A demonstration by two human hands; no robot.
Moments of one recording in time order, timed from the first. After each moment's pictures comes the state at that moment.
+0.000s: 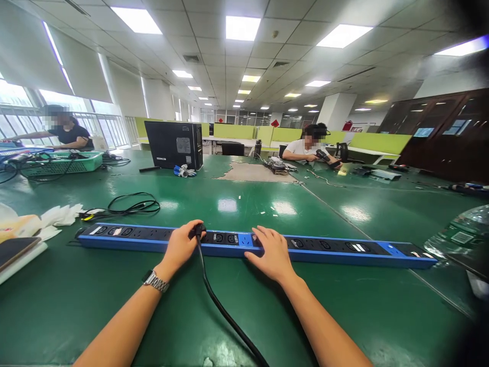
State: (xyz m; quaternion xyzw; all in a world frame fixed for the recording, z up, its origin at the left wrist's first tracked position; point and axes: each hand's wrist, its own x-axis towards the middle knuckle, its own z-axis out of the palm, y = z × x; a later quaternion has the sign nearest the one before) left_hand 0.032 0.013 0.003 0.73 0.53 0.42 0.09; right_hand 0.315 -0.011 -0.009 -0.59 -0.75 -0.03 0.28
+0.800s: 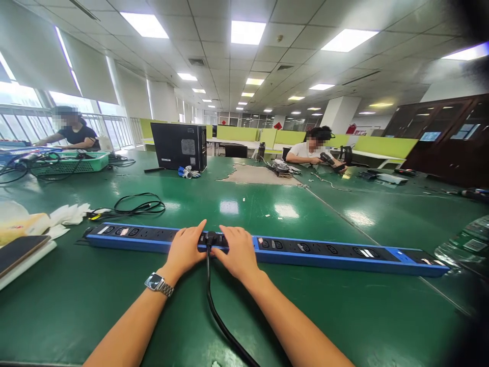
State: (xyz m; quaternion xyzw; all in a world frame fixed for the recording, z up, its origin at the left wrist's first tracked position) left_hand 0.027 0.005 0.003 0.79 0.55 0.26 -0.05; right_hand 0.211 -0.008 0.010 -0.50 -0.80 0.01 0.33
